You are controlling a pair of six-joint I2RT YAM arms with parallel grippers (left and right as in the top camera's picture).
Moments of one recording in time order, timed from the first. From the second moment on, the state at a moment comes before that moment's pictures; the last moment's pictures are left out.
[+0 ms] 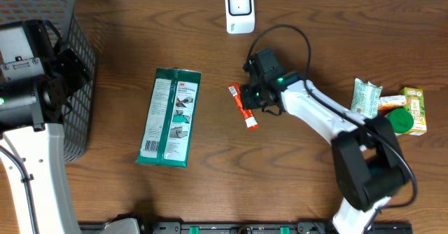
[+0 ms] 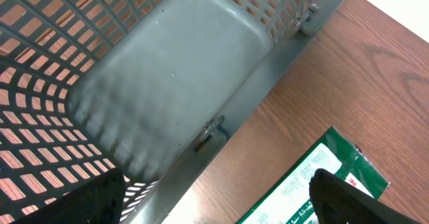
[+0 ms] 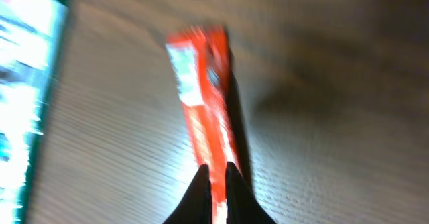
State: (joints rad) left arm 0.23 1.34 1.63 -1.23 -0.27 -0.41; right arm 0.49 1.90 1.24 -0.50 -0.18 0.33
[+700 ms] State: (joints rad) left arm 0.23 1.34 1.63 -1.23 -0.27 -0.41; right arm 0.53 2.01 1.25 -0.34 -0.13 0.33
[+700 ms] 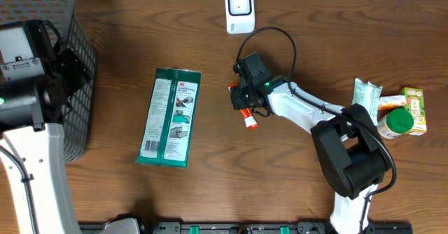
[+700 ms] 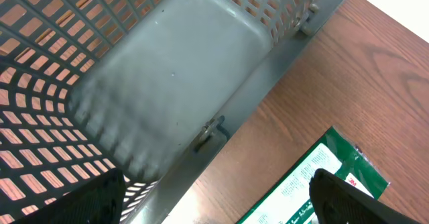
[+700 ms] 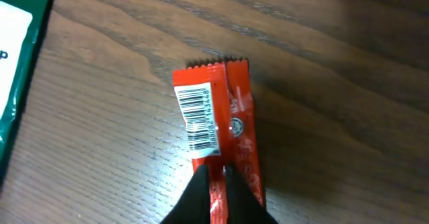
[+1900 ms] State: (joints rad) left arm 0.23 1.34 1.63 -1.23 -0.27 -0.41; right arm 0.74 1.89 1.24 -0.72 0.24 0.26
